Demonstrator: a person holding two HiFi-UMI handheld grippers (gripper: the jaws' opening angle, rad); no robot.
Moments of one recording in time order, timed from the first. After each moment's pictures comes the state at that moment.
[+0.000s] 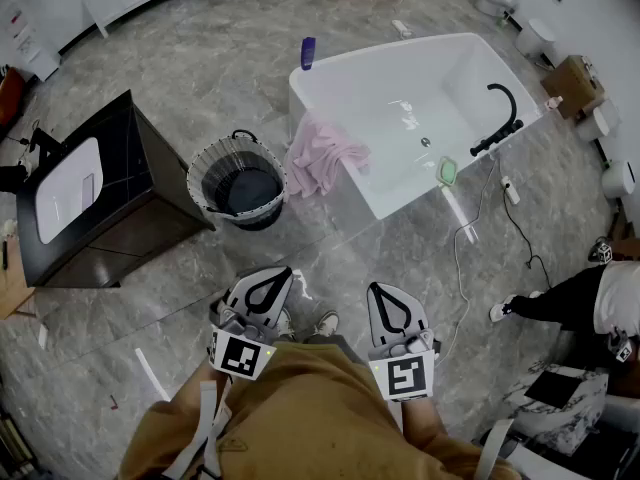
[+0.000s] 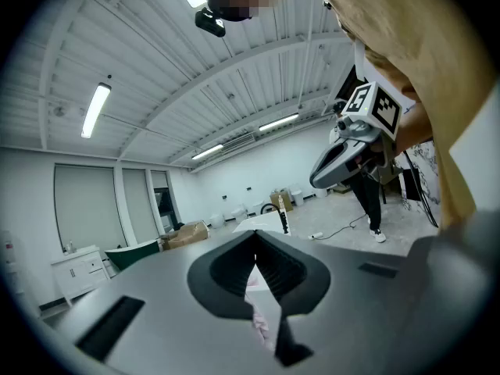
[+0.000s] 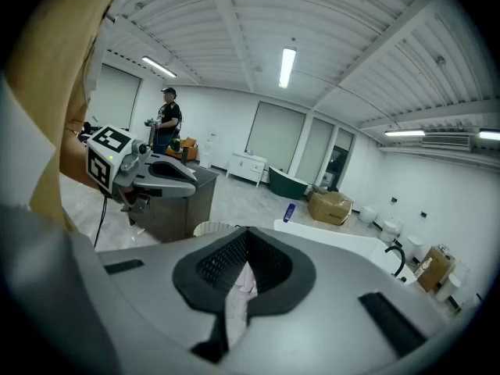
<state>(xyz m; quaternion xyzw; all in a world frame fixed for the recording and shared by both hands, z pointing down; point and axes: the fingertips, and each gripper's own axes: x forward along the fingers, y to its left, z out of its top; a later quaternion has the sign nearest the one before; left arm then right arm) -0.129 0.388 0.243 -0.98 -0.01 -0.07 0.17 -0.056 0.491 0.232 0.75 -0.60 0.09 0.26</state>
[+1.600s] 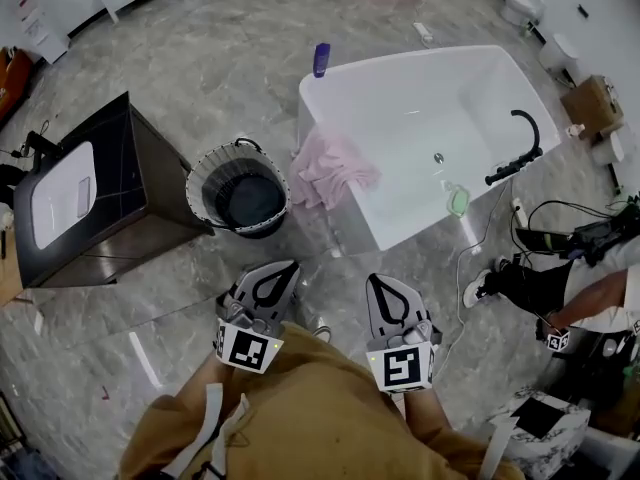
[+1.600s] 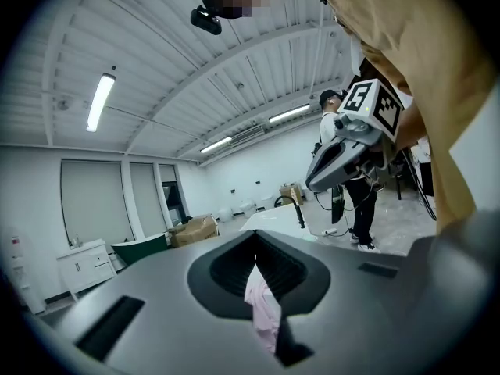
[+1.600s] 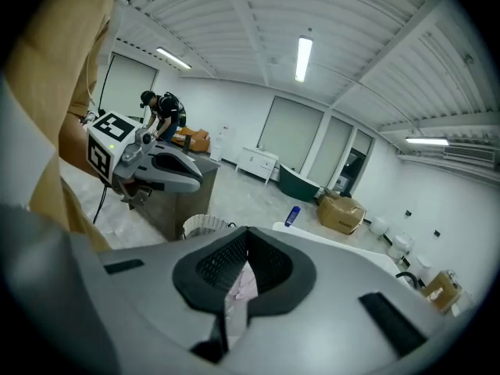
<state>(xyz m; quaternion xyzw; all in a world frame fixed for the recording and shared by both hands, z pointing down) -0.022 0.315 0.266 -0.98 0.02 -0.08 0.16 0.051 0.401 0.256 0.71 -0.63 0.07 0.31</state>
